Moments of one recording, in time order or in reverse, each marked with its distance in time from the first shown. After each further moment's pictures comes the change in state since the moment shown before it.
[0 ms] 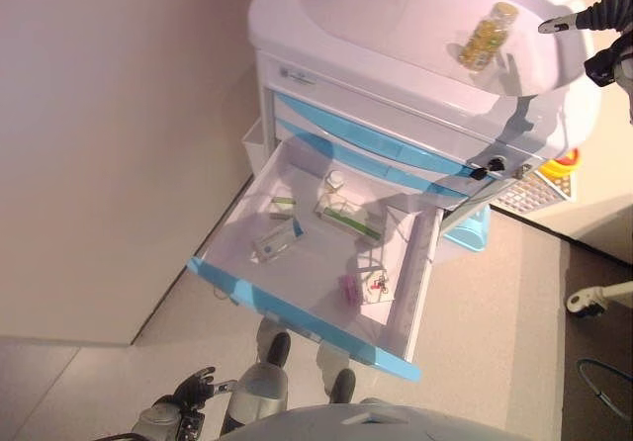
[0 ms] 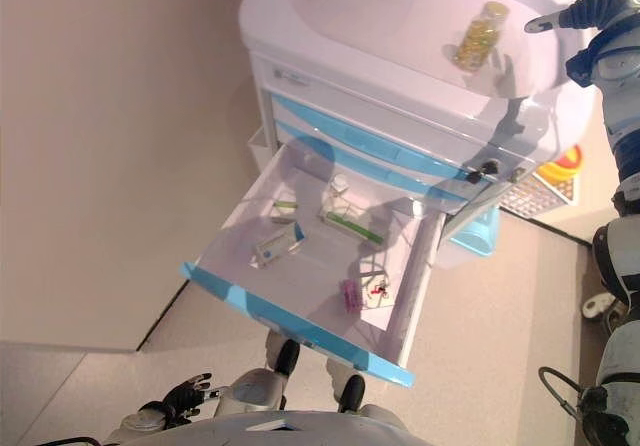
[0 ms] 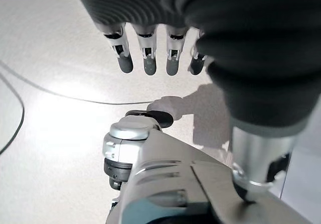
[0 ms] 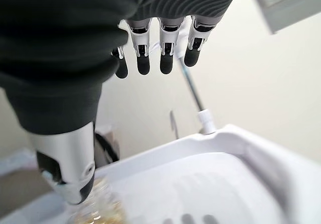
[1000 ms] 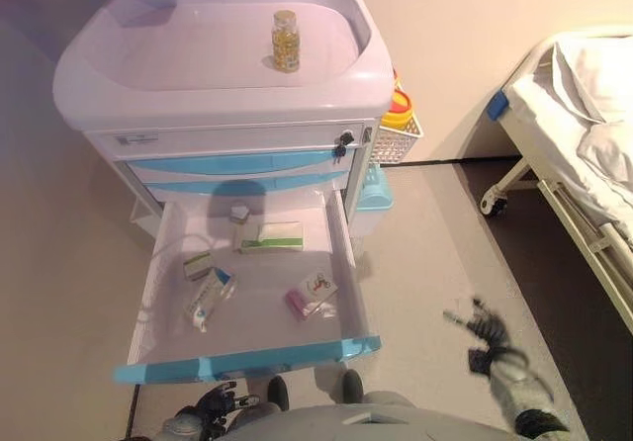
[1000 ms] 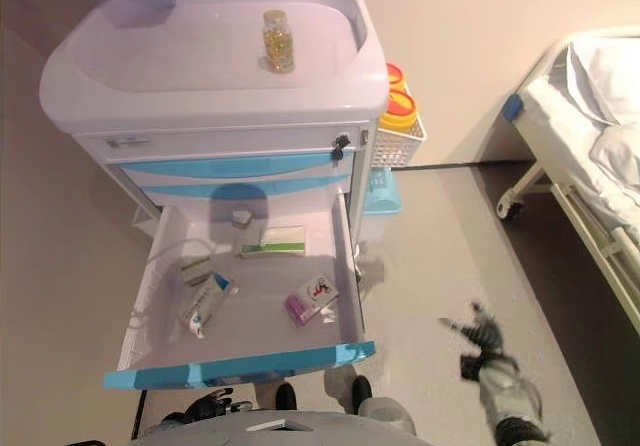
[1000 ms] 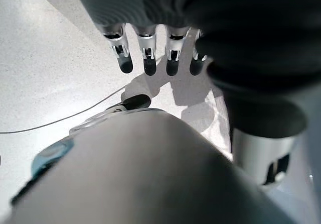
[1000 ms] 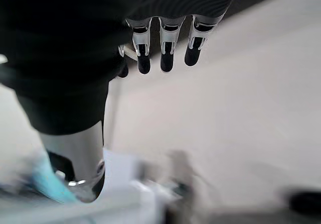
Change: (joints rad) left arm 0.008 -0.107 -0.007 0.064 0.038 -0.009 0.009; right arm 1.271 0.681 -0.445 0.078 0.110 -0.100 -0.011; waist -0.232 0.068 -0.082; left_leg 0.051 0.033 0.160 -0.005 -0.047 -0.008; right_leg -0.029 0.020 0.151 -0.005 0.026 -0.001
